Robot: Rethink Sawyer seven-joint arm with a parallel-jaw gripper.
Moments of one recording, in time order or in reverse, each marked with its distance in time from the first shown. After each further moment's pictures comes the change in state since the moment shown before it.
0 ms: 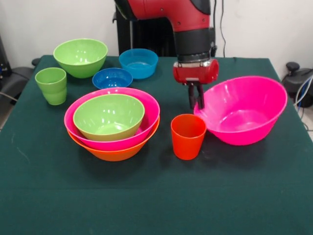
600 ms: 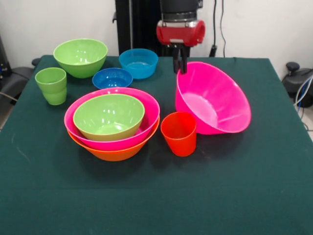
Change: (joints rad) arm -0.067 -0.296 0.017 0.127 0.017 0.267 0.000
